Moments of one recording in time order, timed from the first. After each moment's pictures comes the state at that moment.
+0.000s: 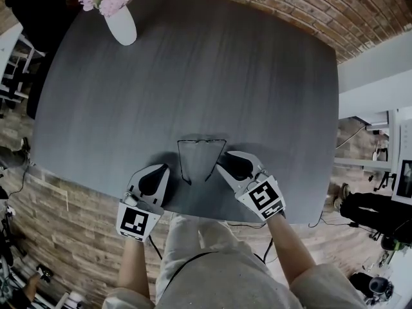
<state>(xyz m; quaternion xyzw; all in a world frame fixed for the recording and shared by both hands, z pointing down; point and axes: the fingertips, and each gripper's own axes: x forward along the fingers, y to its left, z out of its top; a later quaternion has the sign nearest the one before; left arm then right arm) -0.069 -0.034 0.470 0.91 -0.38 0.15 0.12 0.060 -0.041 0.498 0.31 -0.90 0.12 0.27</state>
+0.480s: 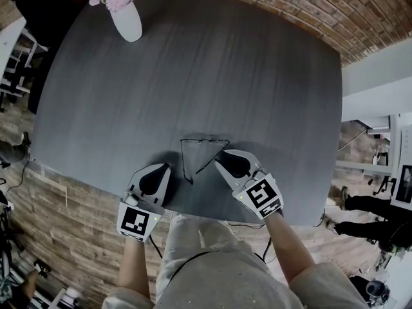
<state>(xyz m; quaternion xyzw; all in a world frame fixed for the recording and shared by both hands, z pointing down) -0.075 -0.034 0.471 0.90 -0.39 0.15 0.12 0.044 -0.049 0.500 0.30 -0.91 0.13 0.27</state>
